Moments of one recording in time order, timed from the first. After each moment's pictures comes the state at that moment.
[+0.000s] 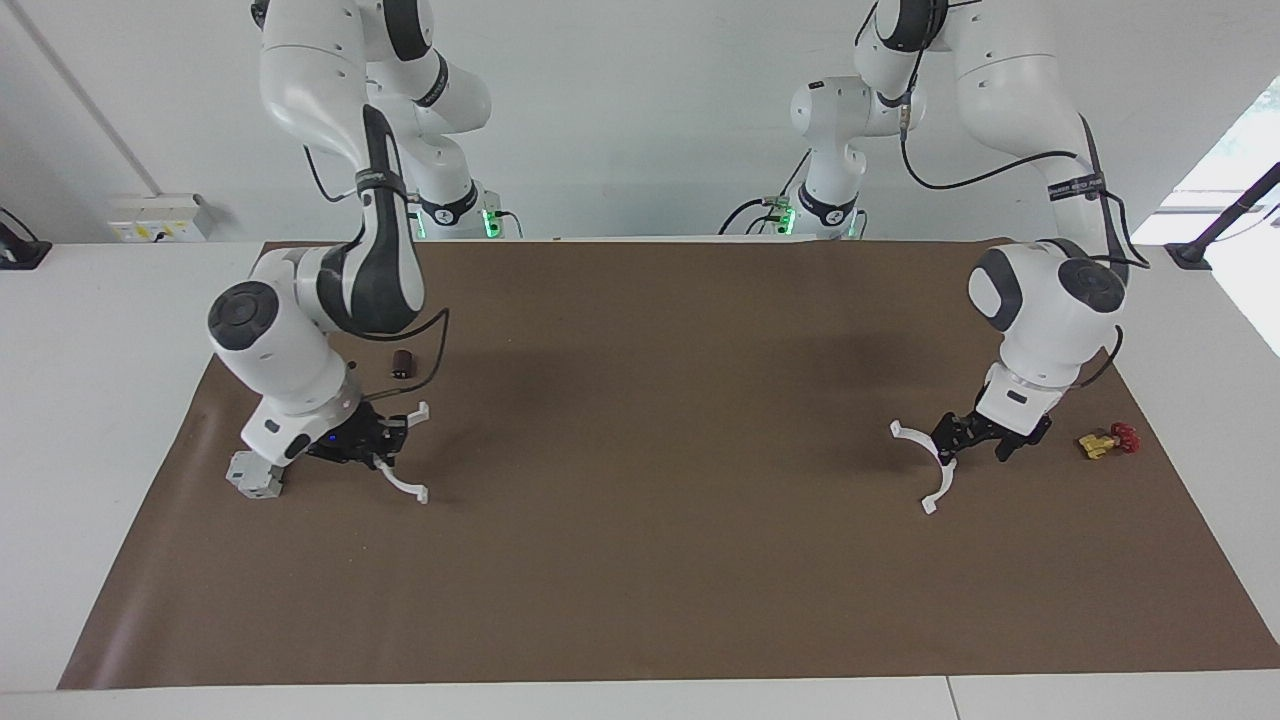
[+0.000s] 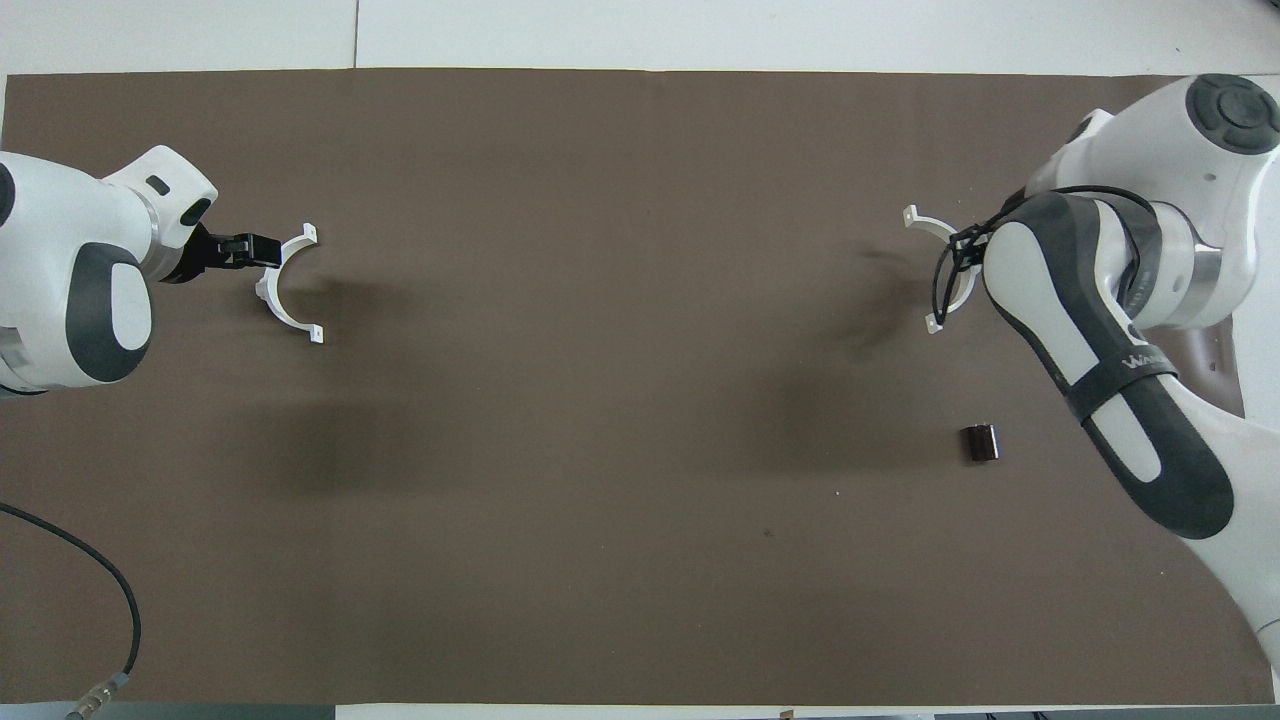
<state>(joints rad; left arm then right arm) -0.01 0.37 0.02 -1.89 -0.01 2.40 0.04 0.15 0.41 -0.05 -1.61 0.09 2.00 -0.05</state>
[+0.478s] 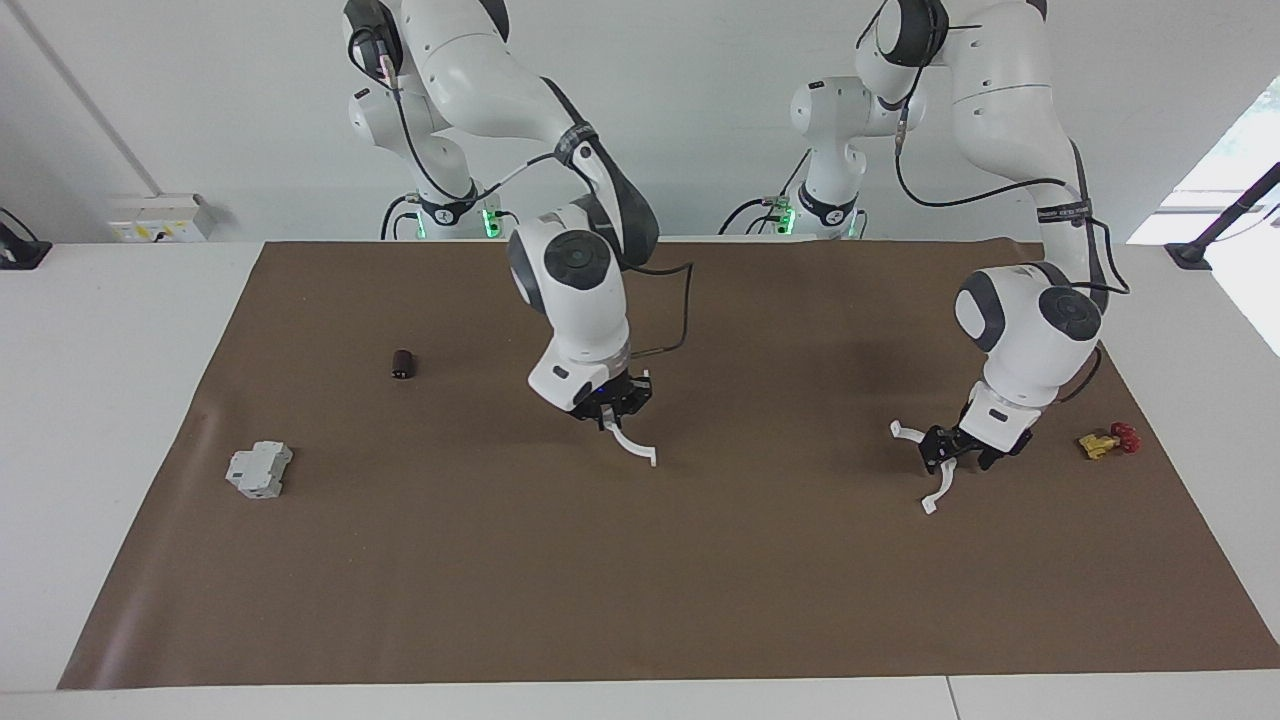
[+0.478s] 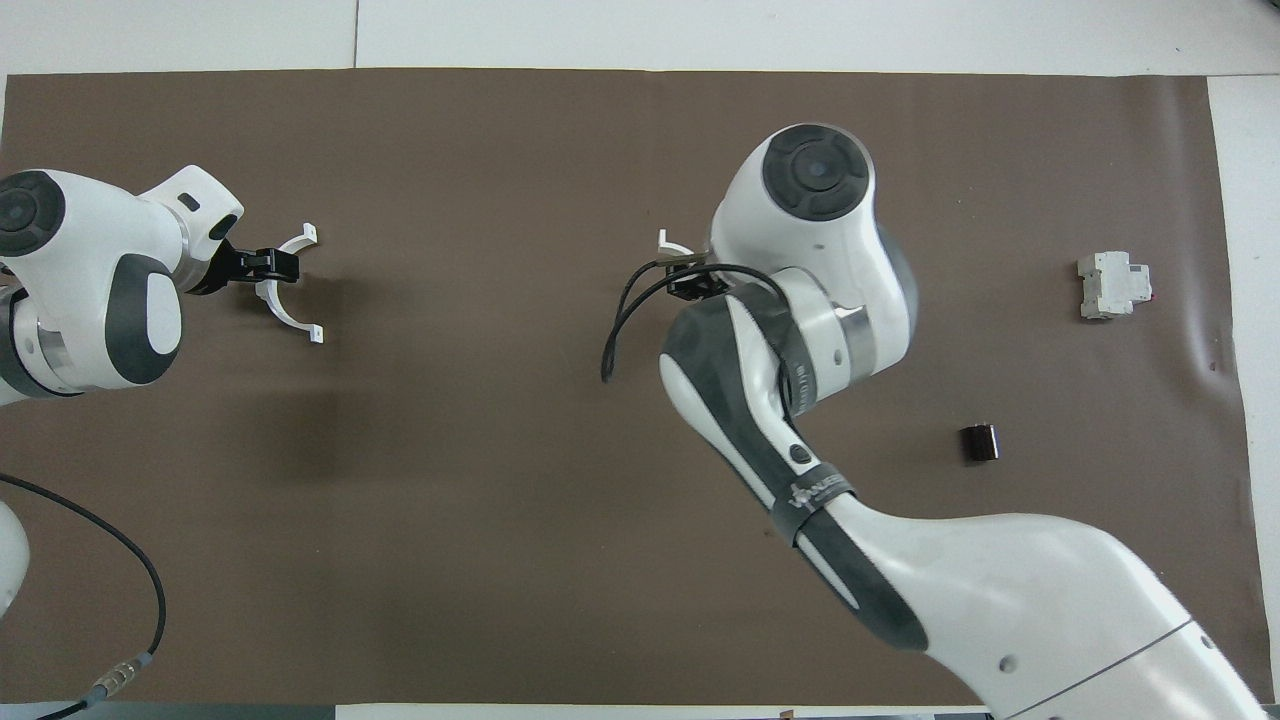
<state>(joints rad) -0.01 0.39 0.02 -1.91 -0.01 2.41 0.04 0.55 0.51 -0.04 -1.58 0.09 2.12 0.40</state>
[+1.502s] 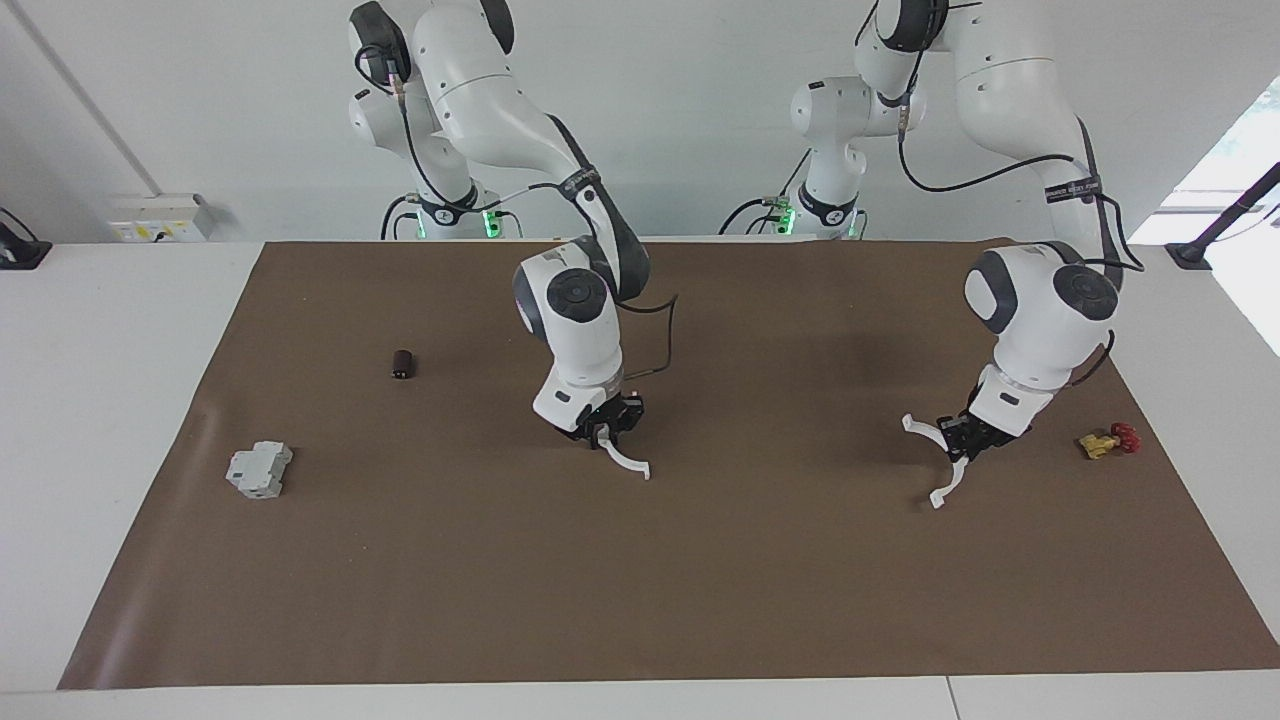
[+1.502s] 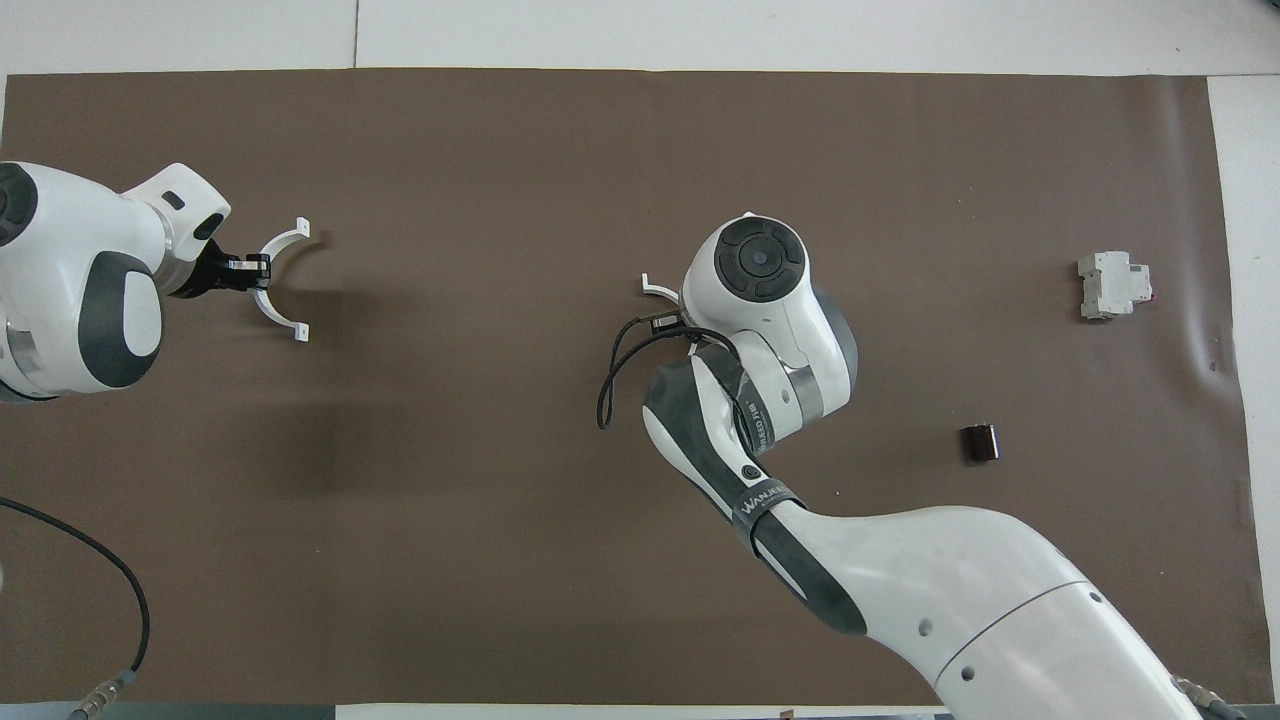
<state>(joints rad) -0.01 0.32 0.02 -1.90 -0.01 2.34 0.04 0.53 0.51 -0.05 -1.72 0.07 2.29 0.30</state>
